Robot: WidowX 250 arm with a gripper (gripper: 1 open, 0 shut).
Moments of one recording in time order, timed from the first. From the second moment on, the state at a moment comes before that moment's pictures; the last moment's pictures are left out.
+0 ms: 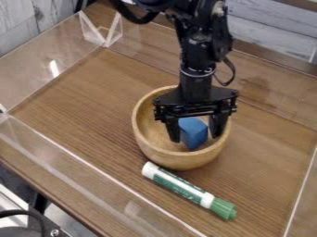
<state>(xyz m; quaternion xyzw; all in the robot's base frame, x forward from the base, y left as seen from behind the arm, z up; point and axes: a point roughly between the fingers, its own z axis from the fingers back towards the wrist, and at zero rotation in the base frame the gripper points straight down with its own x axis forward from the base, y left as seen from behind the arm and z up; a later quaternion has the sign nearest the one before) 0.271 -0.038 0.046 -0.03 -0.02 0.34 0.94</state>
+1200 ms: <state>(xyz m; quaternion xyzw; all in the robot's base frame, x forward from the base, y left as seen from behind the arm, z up) 0.266 -0.037 0.048 -0.02 0.00 0.32 0.95</state>
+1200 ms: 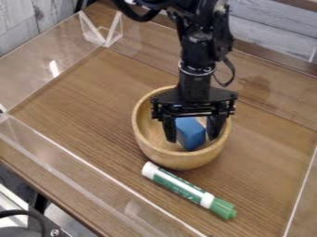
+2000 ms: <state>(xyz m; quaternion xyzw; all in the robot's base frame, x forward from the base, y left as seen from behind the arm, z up) 0.268 -0.039 0.049 -0.02 0.00 0.31 0.95</state>
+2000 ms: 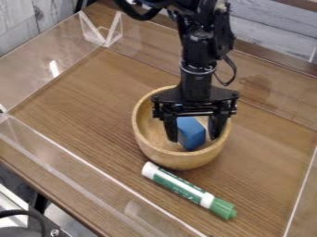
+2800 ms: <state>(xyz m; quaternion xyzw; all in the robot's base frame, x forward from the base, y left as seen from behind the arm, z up) 0.263 -0.032 0.049 -0.03 0.00 0.31 0.95</state>
